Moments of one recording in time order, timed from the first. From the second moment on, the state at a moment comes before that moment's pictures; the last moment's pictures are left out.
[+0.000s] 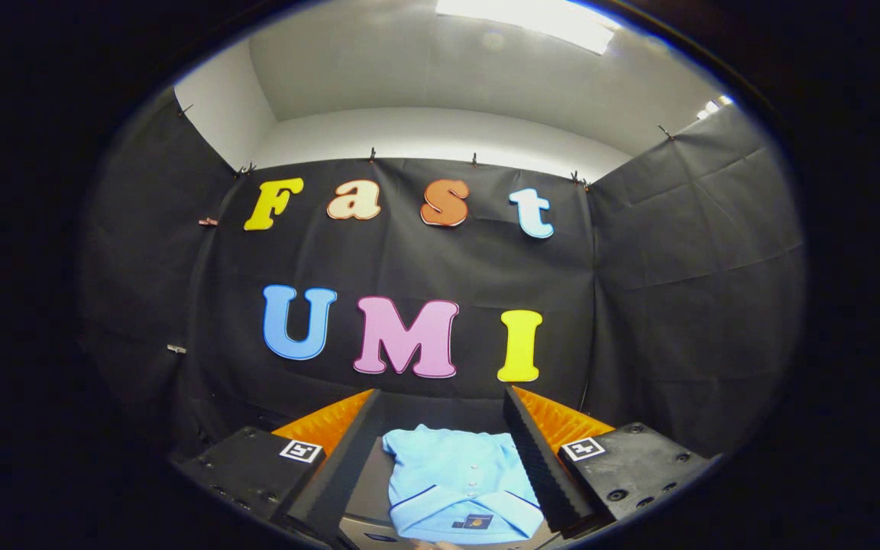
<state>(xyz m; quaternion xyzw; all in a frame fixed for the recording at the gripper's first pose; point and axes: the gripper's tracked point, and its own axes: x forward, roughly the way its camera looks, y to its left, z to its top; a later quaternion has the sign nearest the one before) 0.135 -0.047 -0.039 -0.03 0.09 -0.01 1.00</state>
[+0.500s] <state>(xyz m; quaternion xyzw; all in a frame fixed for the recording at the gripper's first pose) 0.219 -0.084 -0.120 -0.02 0.21 -0.04 0.98</state>
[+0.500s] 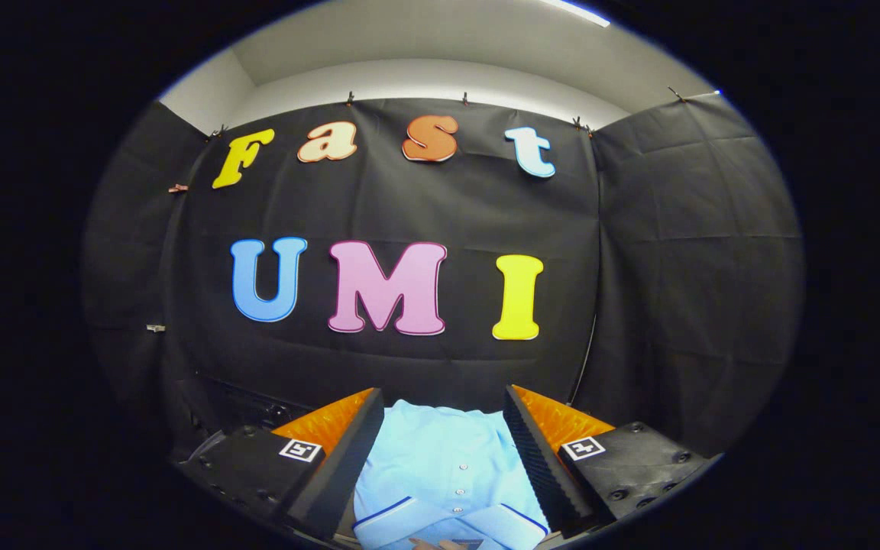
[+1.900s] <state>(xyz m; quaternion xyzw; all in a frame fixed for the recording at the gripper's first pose) 0.230 -0.125 -0.326 0.01 0.53 -0.05 0.85</state>
